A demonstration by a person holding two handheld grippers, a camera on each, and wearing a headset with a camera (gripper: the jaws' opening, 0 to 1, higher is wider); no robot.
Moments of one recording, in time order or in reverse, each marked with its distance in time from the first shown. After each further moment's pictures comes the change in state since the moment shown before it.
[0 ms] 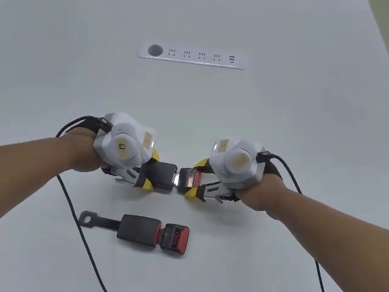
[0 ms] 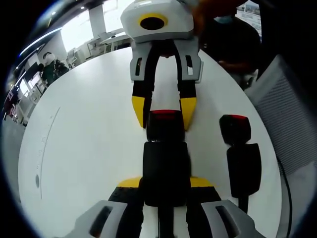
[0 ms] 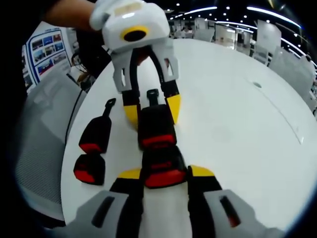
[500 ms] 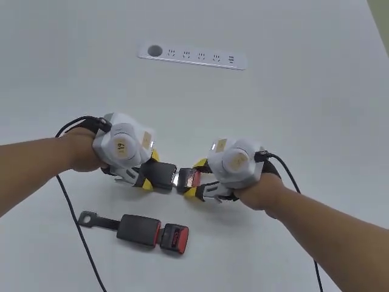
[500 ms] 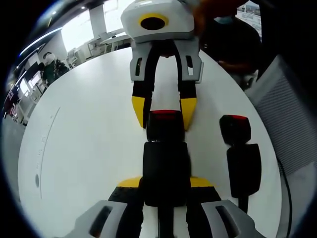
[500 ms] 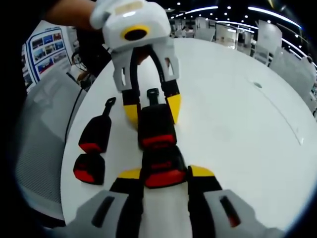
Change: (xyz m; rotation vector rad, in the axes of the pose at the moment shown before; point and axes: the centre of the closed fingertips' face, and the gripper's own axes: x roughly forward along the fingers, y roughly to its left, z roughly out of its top) left arm -0.001 -0.001 0.003 -0.004 -0.003 0.000; right arm -0.001 -0.001 -0.001 -0.008 0.008 -0.001
